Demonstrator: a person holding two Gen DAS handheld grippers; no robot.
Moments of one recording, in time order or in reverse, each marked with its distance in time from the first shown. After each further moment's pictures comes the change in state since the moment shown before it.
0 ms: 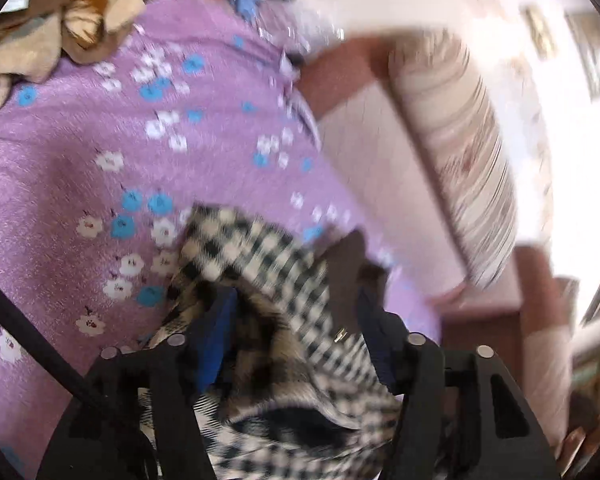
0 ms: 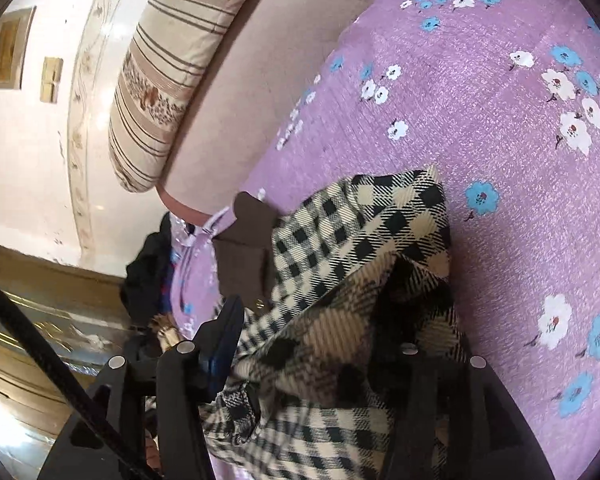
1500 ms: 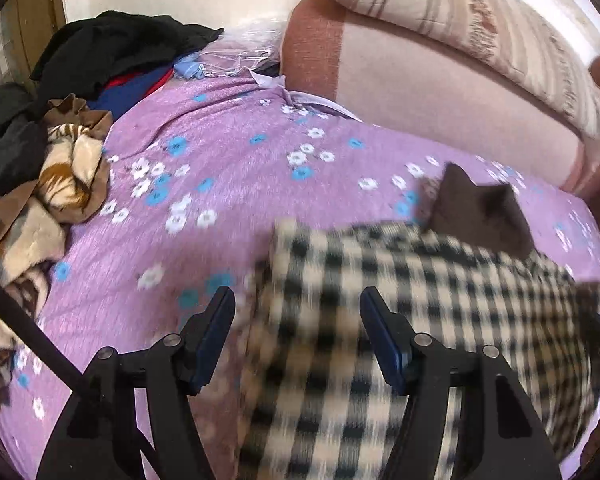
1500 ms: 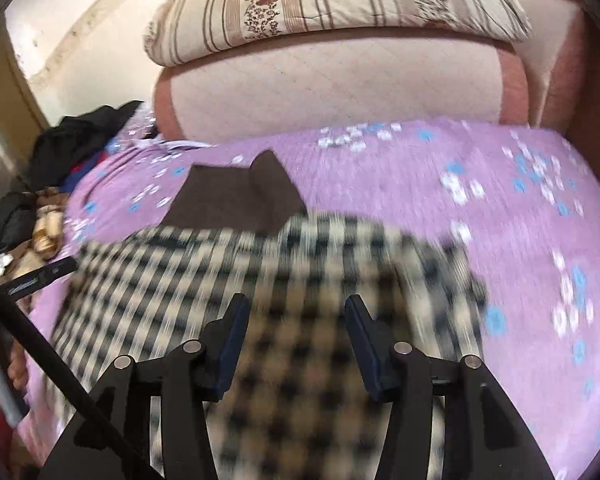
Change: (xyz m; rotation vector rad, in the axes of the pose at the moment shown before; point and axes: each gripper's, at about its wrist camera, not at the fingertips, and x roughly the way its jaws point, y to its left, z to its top) left arm 0.064 -0.023 -0.027 0.660 -0.030 0.512; right arm 0.048 0.092 -0.054 -0.682 -0.020 -0.407
